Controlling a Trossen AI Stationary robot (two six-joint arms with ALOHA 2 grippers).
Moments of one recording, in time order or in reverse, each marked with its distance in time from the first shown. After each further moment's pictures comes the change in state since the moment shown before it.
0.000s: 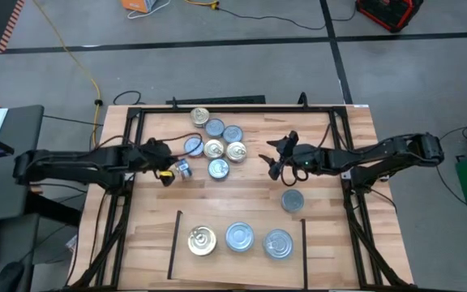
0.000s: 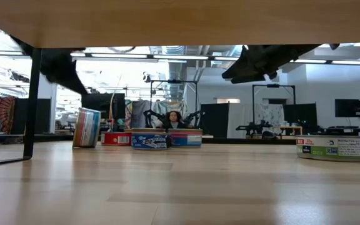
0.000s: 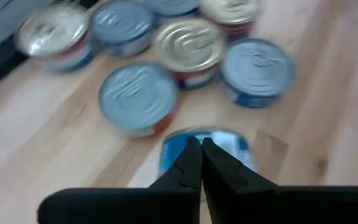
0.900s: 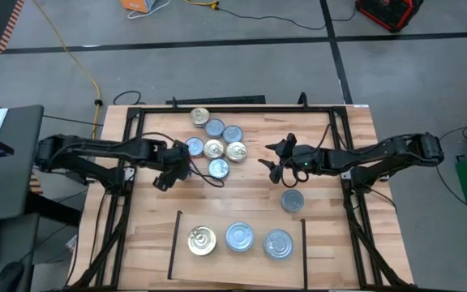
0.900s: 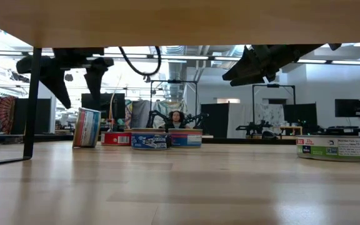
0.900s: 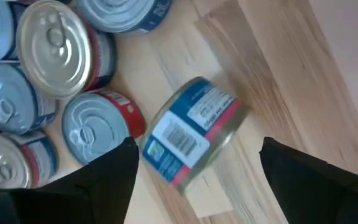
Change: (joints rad) left arm -0.027 0.510 0.349 -0.344 0.092 0.919; right arm 0.012 0.001 0.000 -0.027 -0.068 0.011
